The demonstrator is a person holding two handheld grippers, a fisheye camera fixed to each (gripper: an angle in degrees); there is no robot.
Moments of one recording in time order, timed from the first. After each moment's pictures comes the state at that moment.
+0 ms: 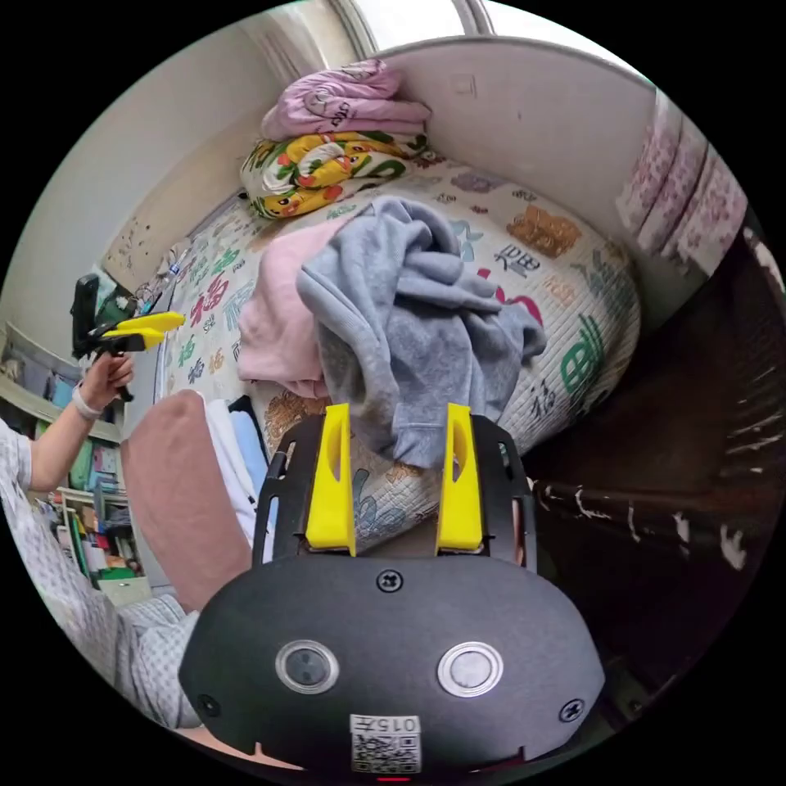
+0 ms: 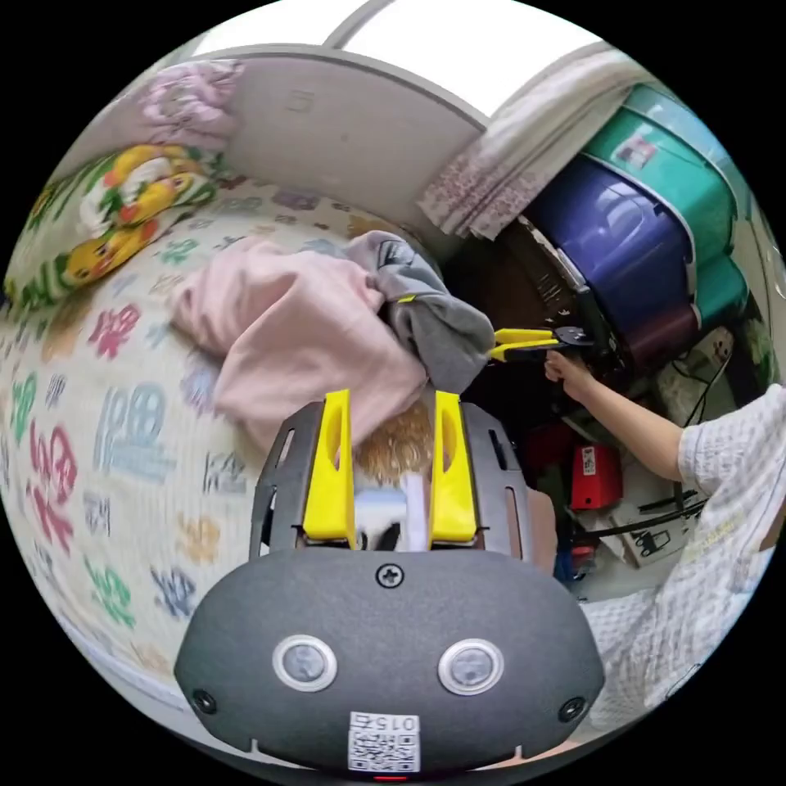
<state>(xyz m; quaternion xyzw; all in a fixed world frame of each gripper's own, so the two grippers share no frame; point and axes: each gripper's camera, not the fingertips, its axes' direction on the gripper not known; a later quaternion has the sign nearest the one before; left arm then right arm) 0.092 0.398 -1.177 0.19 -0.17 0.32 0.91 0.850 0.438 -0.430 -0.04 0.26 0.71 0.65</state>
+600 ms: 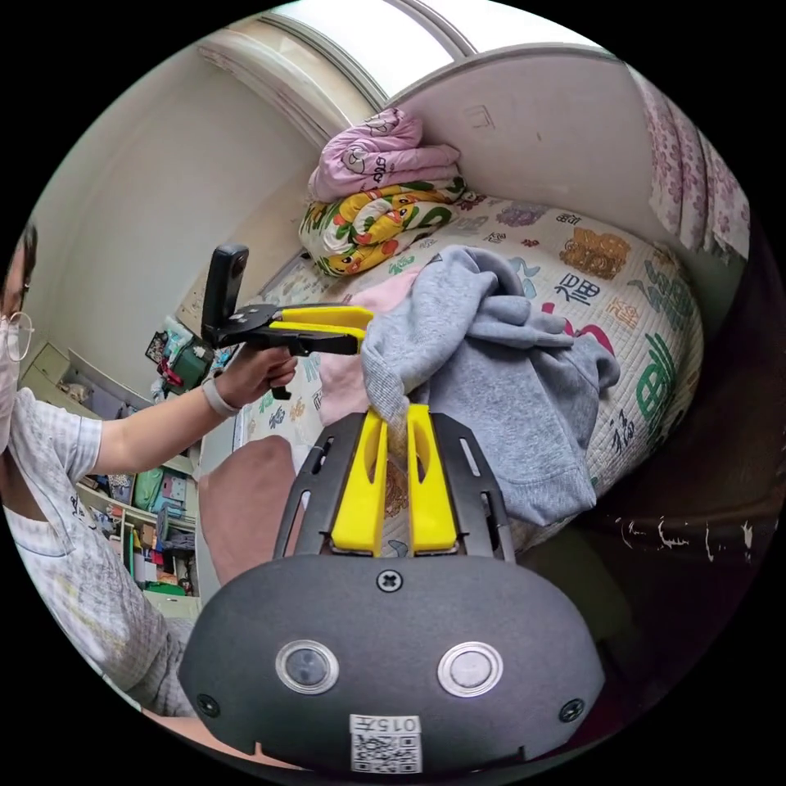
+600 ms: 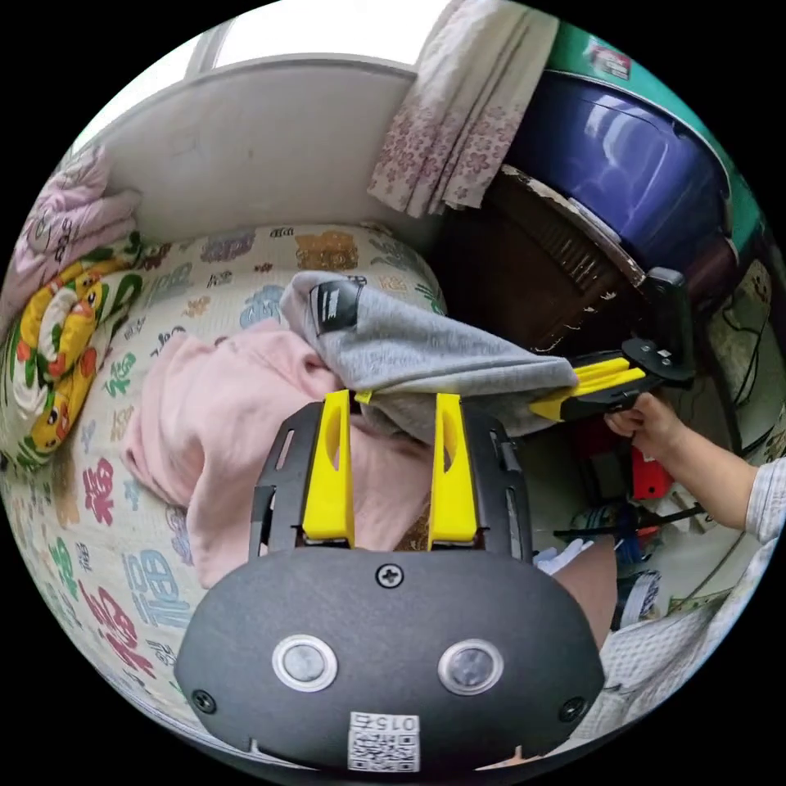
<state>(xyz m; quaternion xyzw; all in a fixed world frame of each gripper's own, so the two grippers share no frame) 0.077 0.468 -1.173 0.33 -0.22 0.29 0.87 0.907 0.556 -0.452 0.04 0.21 0.78 0.59</state>
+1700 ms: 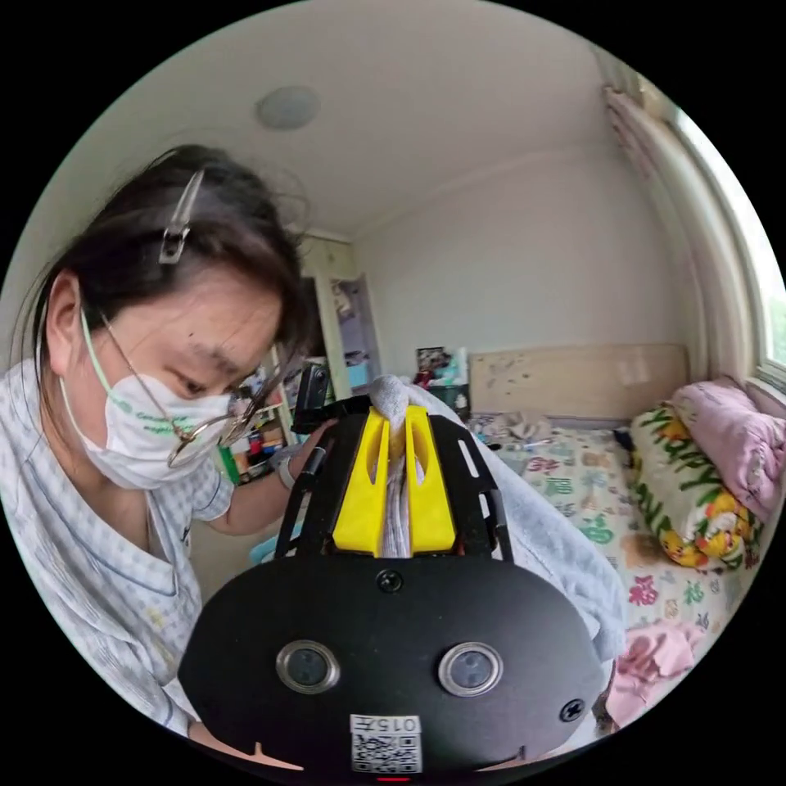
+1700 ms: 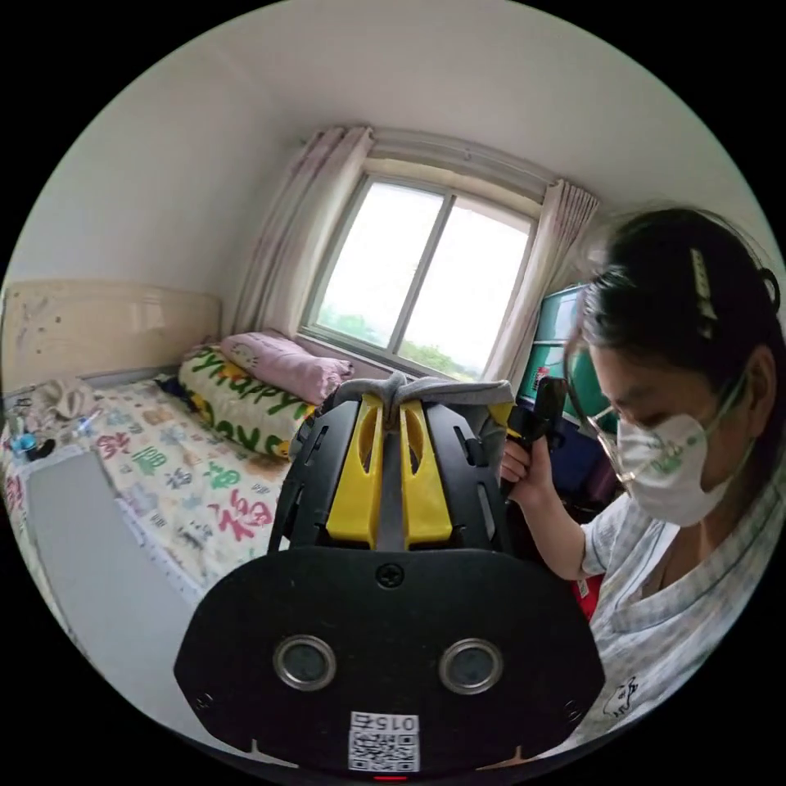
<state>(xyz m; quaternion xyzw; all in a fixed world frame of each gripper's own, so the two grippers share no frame) -0.259 0.317 -1.111 0.56 -0.31 -0.25 0.73 0.101 0.358 -0.578 0.38 0.44 0.43 0.69</state>
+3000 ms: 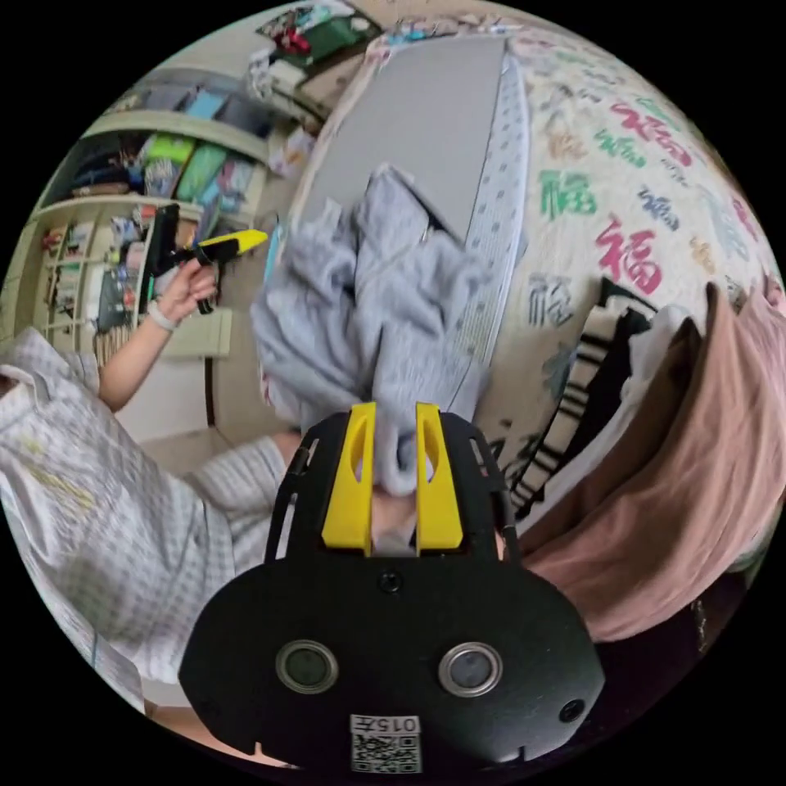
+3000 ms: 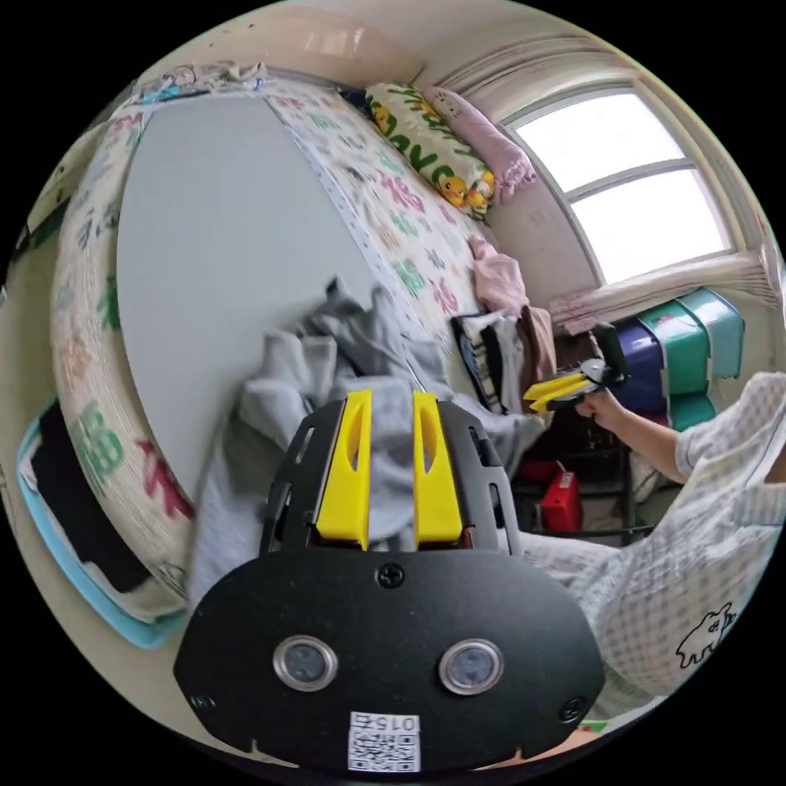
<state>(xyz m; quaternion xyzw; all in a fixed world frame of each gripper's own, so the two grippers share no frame) -0.075 -0.043 -0.349 0.03 -0.29 -0.06 0.95 -0.227 -0.018 -0.266 0.02 0.28 0.34 0.90</state>
